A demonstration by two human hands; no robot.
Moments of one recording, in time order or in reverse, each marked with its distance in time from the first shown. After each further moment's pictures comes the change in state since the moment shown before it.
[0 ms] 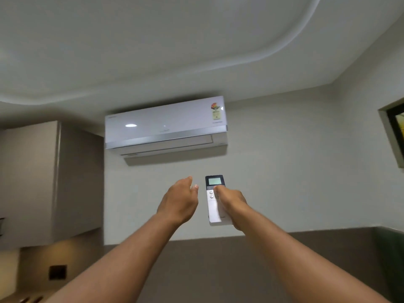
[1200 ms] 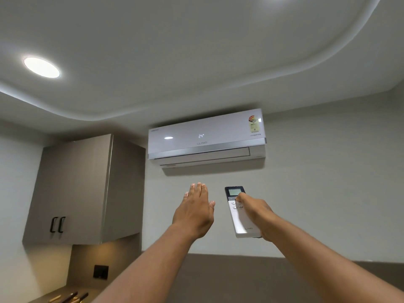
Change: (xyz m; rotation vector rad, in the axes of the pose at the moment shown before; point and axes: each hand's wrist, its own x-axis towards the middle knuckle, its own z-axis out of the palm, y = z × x) left_hand -0.005 -0.074 -0.058 0.369 -0.037 0.021; right_hand -0.014 -0.029 0.063 -0.056 -0.099 -0.039
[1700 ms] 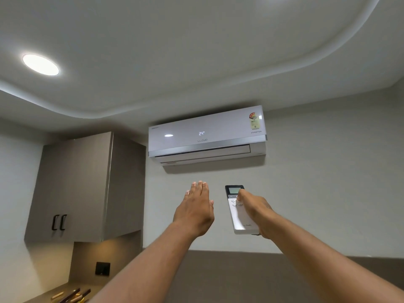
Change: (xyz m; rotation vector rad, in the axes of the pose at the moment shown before) left_hand -0.004 -0.005 0.002 -0.007 0.005 0.013; right_hand -0.008 -0.001 0.006 0.009 0.012 0.013
